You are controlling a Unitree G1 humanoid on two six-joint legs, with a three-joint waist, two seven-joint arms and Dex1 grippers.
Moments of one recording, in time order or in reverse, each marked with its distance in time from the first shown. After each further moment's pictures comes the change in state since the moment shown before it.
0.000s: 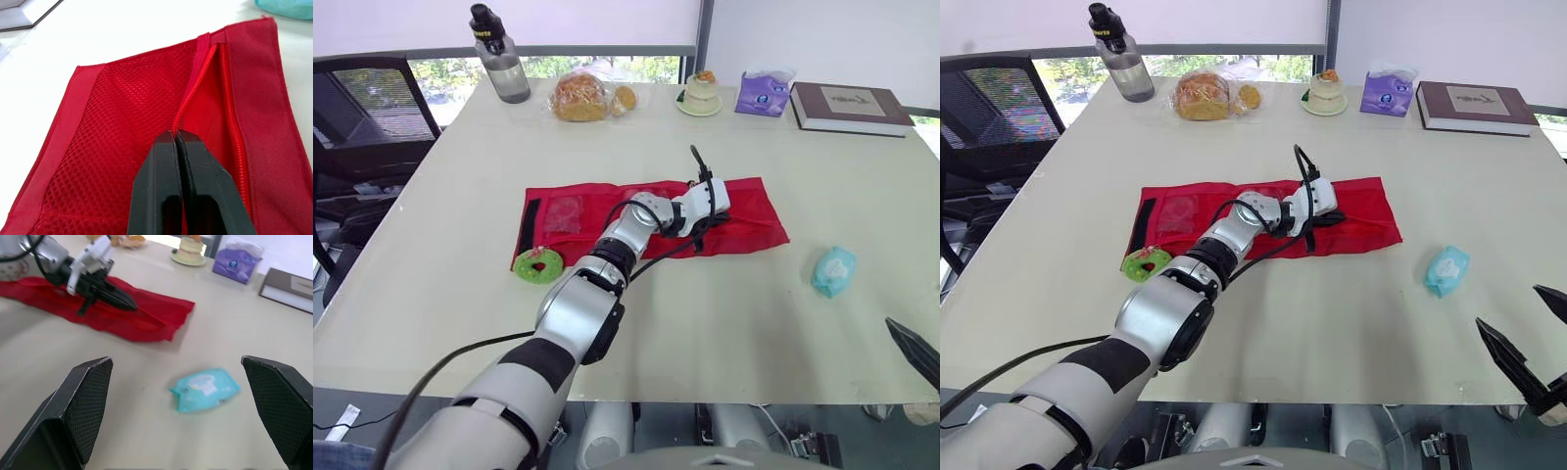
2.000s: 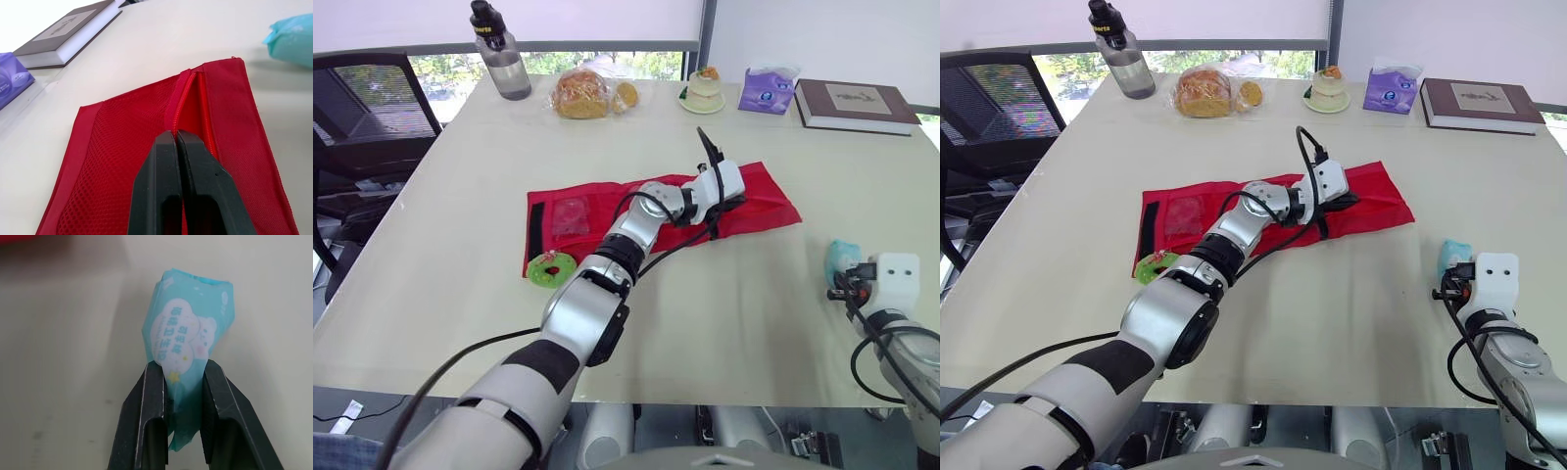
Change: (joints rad) left arm 0.002 -0.052 0.038 -0.132 -0.031 0.045 0.037; right arm -0.756 0.081 0.621 0.092 -0.352 0.716 -0.772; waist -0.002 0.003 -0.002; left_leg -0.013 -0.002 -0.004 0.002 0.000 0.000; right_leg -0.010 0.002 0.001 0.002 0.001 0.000
